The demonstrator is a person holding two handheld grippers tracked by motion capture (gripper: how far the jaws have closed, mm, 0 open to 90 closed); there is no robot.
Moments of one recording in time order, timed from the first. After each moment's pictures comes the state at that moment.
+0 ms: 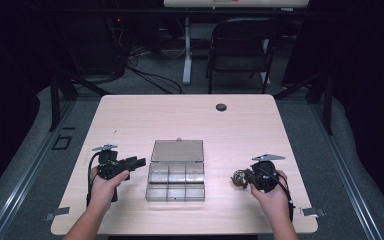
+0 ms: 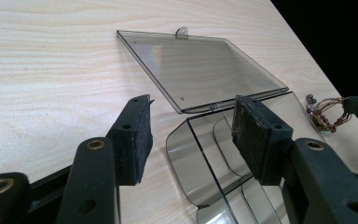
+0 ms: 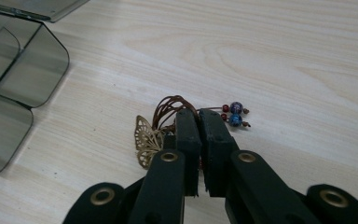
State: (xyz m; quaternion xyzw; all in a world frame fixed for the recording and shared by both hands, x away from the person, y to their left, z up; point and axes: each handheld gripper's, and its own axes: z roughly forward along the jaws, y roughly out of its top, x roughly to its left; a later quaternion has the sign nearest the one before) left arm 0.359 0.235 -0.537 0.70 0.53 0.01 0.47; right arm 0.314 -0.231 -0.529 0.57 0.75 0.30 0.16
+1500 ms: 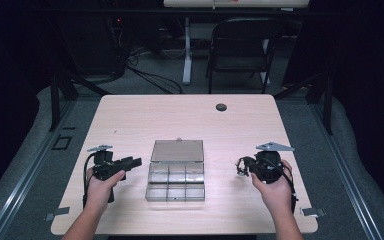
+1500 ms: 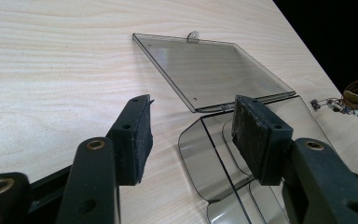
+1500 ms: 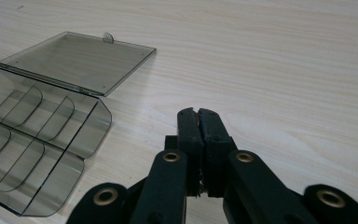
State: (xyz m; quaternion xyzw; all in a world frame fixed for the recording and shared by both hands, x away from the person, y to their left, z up) left arm 0.355 0.247 -0.535 0.69 0.54 0.02 0.48; right arm 0.314 -0.227 -0.479 0.54 0.73 0.37 0.19
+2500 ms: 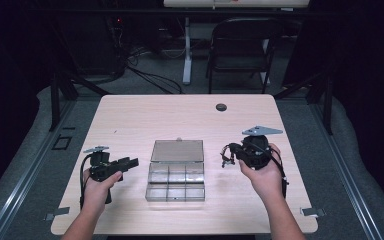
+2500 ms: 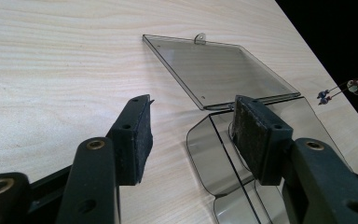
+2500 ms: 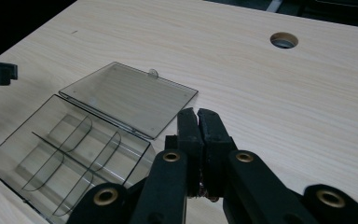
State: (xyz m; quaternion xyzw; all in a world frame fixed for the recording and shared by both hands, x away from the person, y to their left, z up) left arm 0.351 0.254 -0.535 0.69 0.55 0.02 0.47; right arm 0.331 -0.191 -0.435 0.49 0.75 0.40 0.18
